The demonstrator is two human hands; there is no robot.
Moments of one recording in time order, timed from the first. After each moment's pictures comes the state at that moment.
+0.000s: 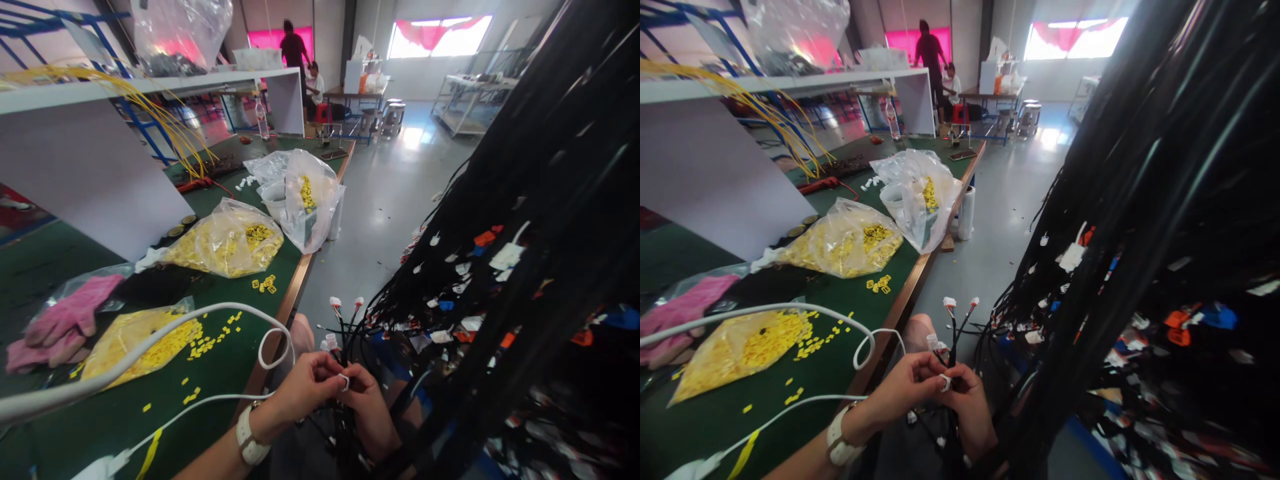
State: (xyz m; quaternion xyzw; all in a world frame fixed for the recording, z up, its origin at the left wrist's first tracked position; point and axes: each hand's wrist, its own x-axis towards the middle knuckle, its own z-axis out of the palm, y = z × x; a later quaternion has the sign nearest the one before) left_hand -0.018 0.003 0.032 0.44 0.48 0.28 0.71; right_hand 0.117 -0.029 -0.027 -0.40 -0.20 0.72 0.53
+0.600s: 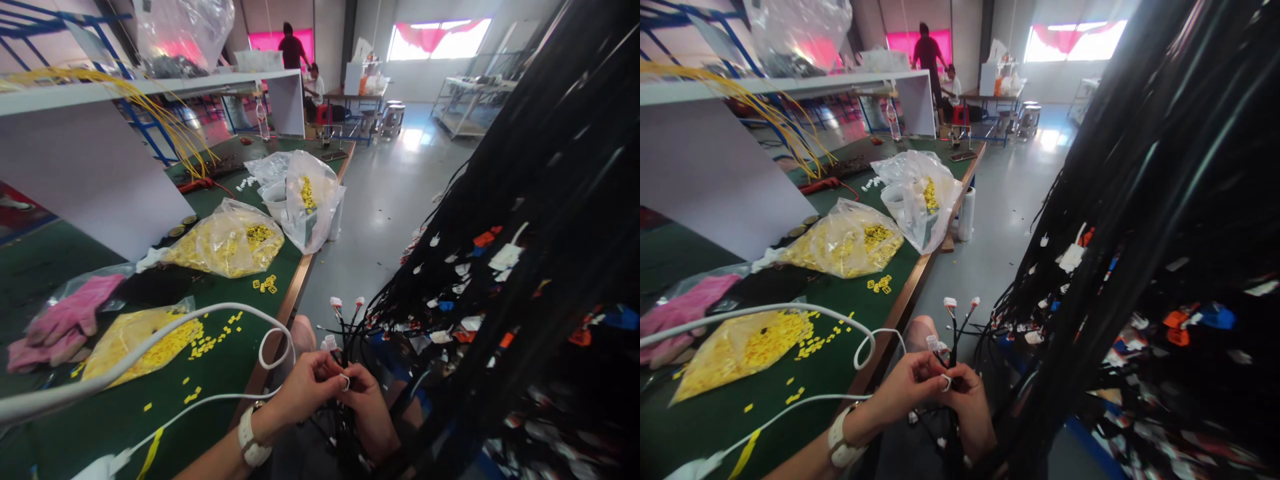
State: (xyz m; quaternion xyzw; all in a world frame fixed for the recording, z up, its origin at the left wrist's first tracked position) left_hand -0.016 0.003 0.029 0.47 0.48 0.30 0.68; right_hand 0.115 -0.030 -0.030 -0.41 -0.20 0.71 0.54
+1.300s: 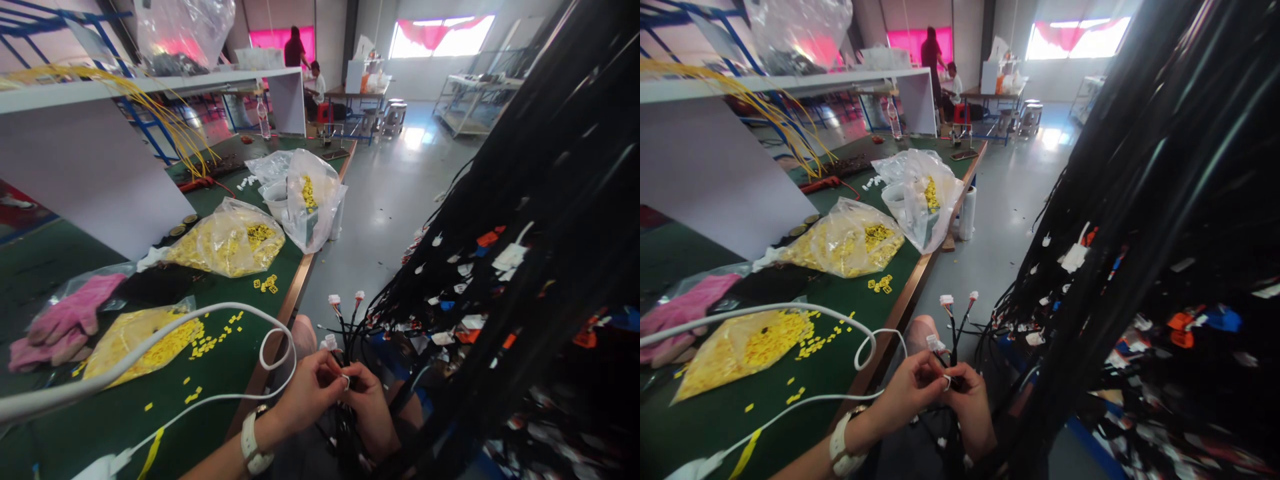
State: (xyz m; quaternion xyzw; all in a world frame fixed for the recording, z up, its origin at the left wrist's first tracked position) left_hand -0.015 -0.004 0.023 0.52 0.49 0.31 0.63; right_hand 0.117 -0.028 -0.028 -0.45 -0.25 0.67 0.53
